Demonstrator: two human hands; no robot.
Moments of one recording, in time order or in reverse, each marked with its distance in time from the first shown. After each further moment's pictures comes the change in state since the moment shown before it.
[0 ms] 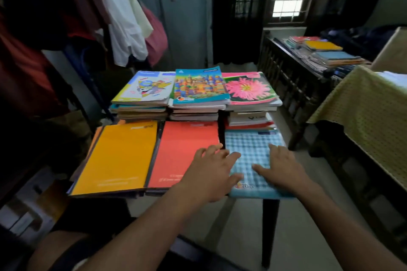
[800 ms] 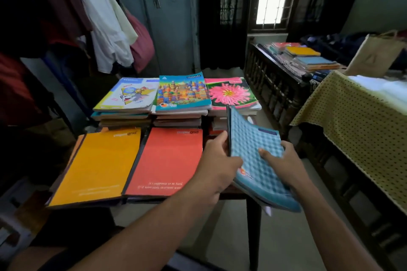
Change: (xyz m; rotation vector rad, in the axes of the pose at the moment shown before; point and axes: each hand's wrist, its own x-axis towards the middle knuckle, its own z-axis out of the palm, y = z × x) left_hand 0.017 0.067 -0.029 -1.377 0.211 -0.345; right_hand -0.019 0.035 -0.034 0.883 0.194 0.228
